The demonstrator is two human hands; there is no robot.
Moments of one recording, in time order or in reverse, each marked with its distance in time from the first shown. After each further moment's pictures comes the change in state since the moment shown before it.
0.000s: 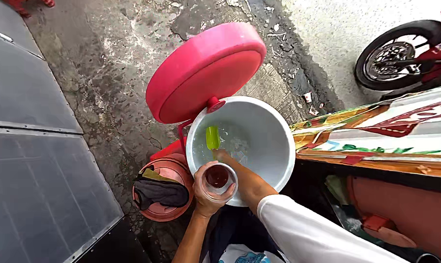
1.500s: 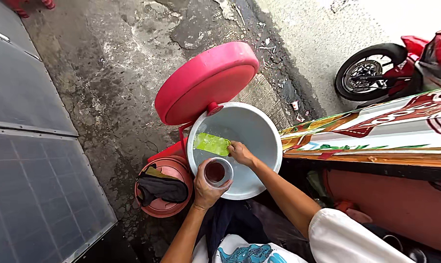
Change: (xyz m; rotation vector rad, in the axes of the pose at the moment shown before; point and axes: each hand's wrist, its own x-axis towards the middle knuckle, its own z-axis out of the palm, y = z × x) left_hand 0.001 0.010 -0.009 0.161 -0.130 -0.066; right_hand -0.130 -0.001 -0.105 -0.174 0.126 -0.555
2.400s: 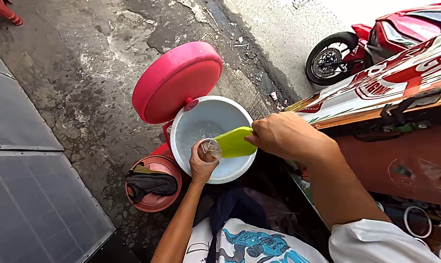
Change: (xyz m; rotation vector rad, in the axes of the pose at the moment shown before) left_hand 0.016 0.001 0.042 -0.051 -0.041 -0.136; right_hand -0.209 -0.164 -0.147 -0.979 0.137 -0.079
